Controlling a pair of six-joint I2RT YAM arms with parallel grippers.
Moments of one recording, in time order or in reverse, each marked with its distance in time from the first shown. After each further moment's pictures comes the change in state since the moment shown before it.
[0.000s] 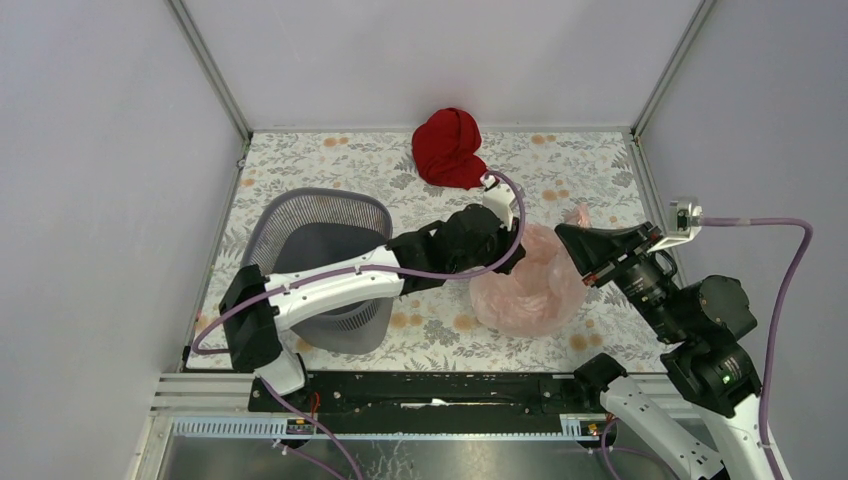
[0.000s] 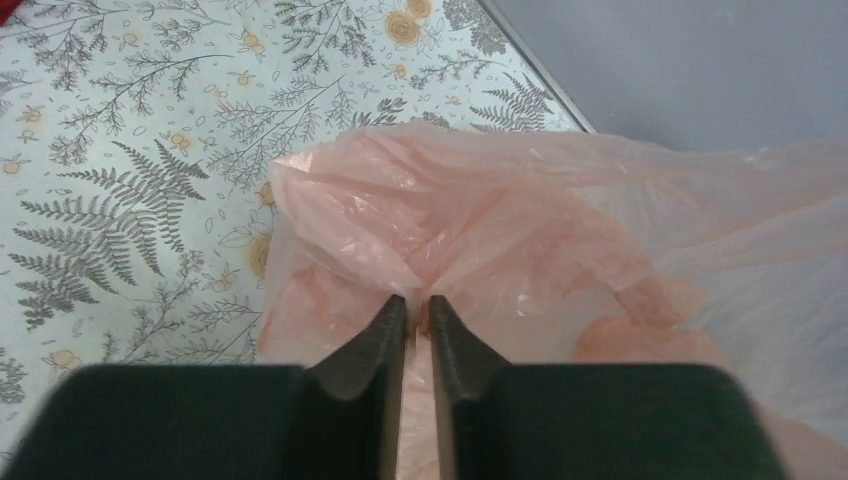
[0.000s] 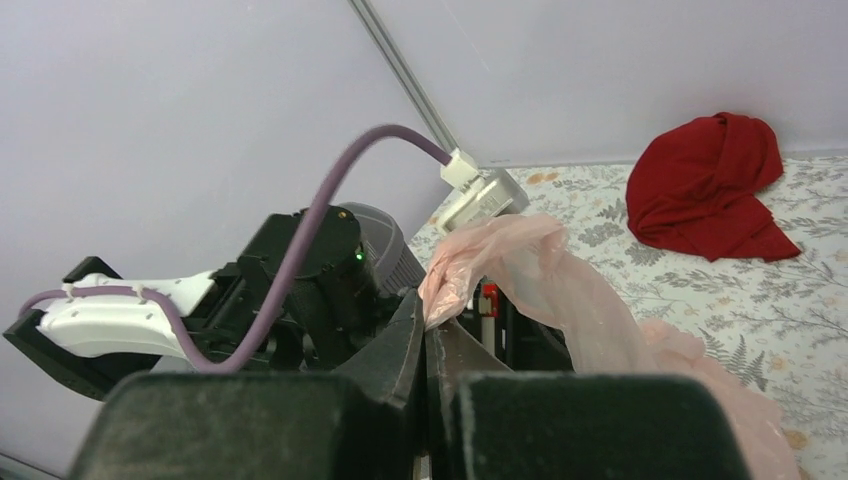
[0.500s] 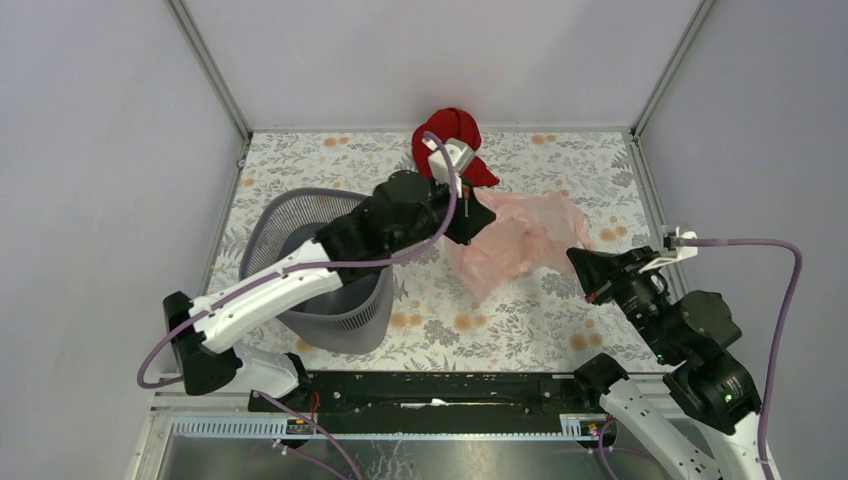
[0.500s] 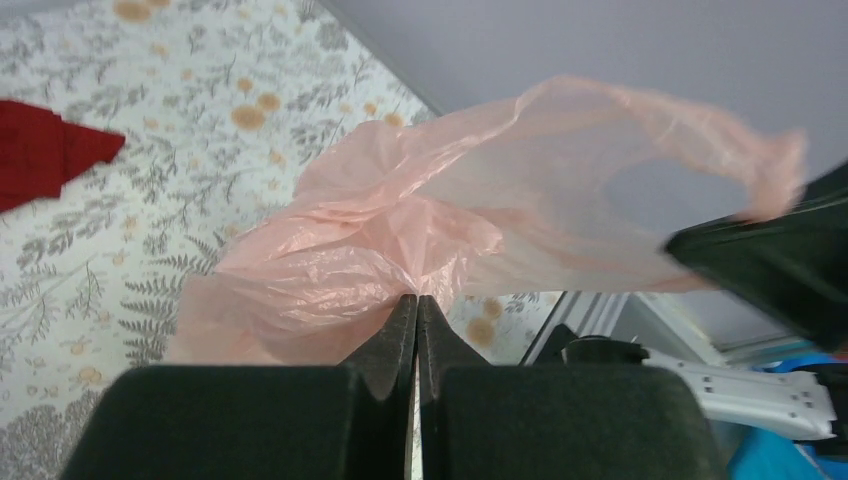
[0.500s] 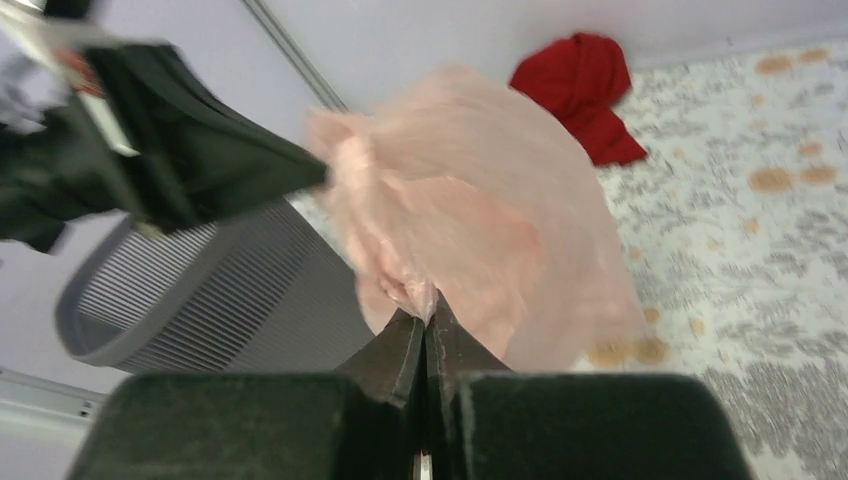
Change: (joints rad) left arm 0.107 -0.230 0.001 -0.050 0.115 0.086; right arm 0.000 -0.117 -0.061 -0.211 0.149 -0.085
